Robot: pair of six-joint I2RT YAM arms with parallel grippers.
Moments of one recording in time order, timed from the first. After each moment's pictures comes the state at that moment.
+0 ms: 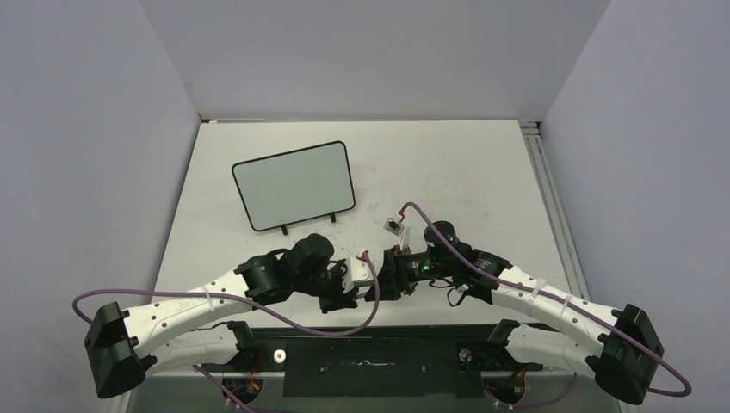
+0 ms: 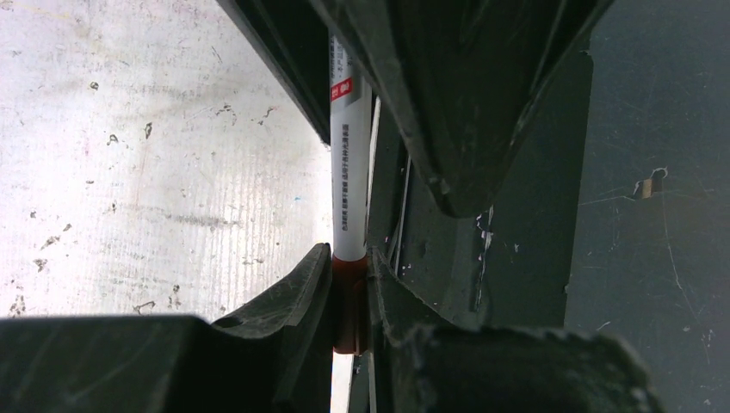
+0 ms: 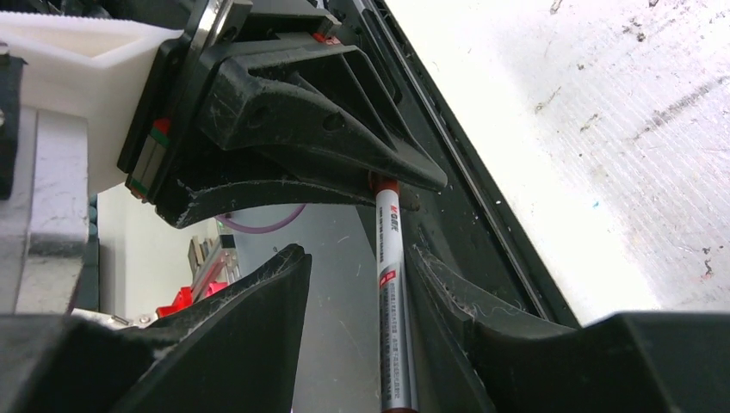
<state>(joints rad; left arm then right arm) -1.02 1.01 0.72 -0.46 0.40 0.18 0.87 1.02 0.64 -0.11 -0.67 0.70</state>
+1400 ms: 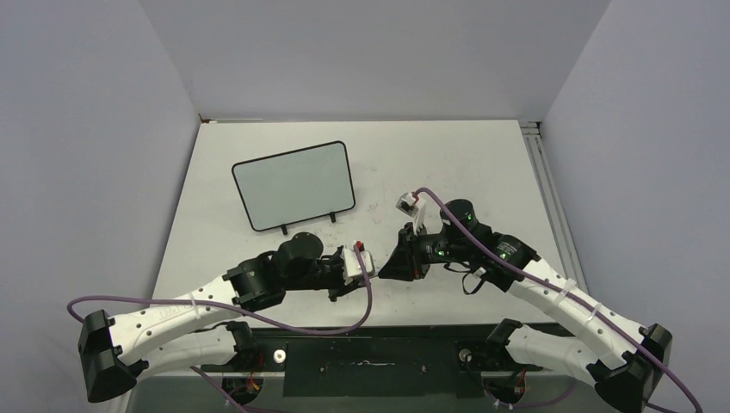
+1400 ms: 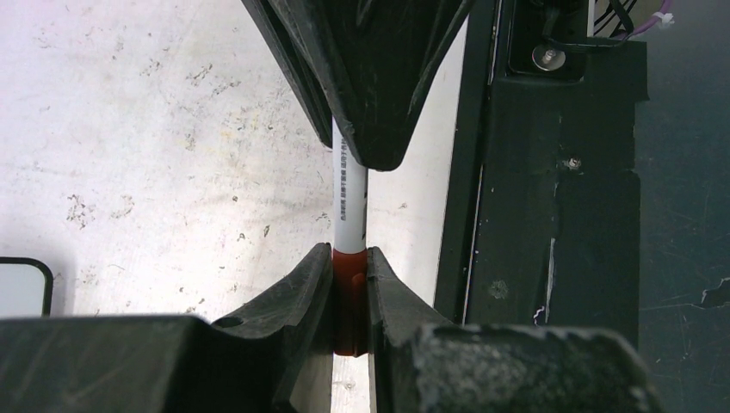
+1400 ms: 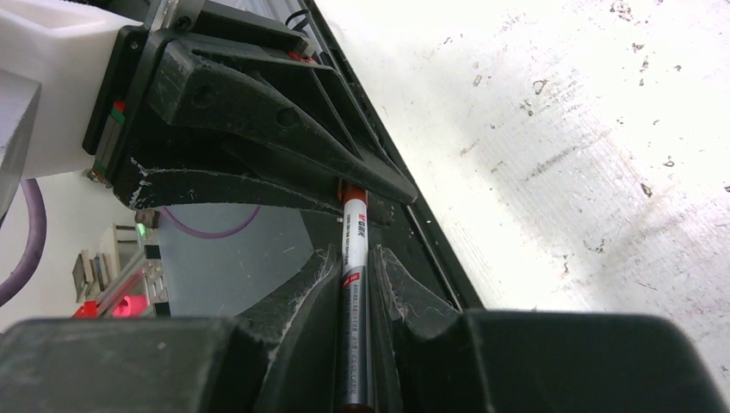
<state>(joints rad) -1.06 0.93 0.73 -0.26 0.26 0.20 0.77 0.97 0.88 -0.44 -0.61 0.42</state>
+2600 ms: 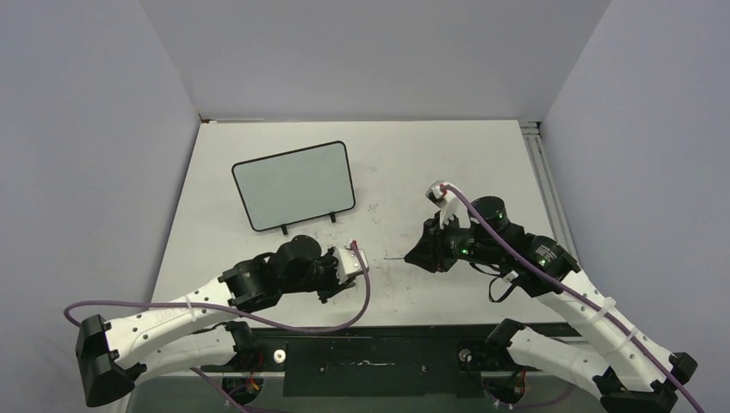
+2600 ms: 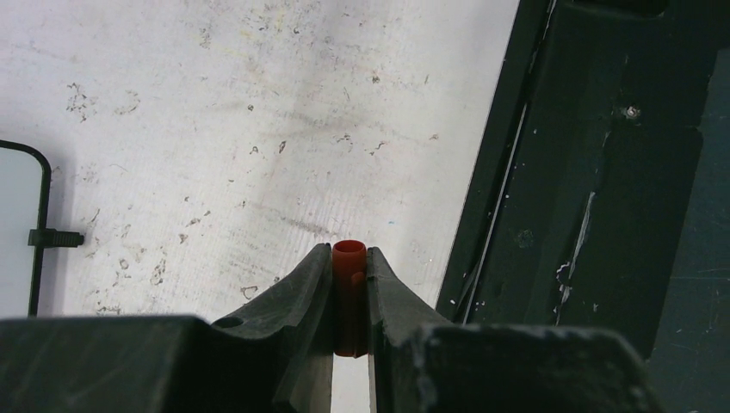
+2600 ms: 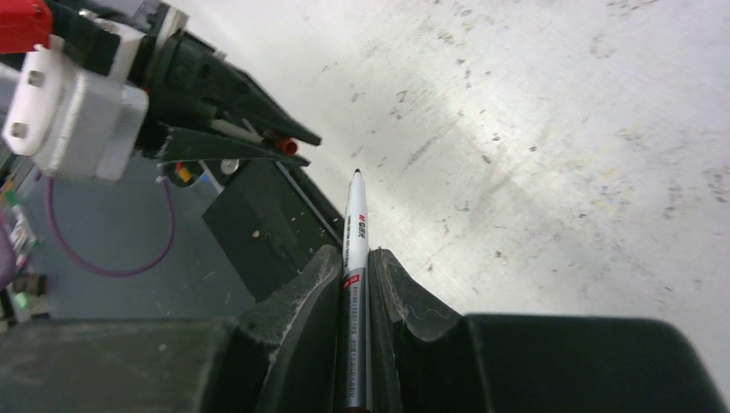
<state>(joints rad) -1.04 0.91 0.72 -0.39 0.15 0.17 0.75 0.88 1.07 -0.75 -0.37 0.30</state>
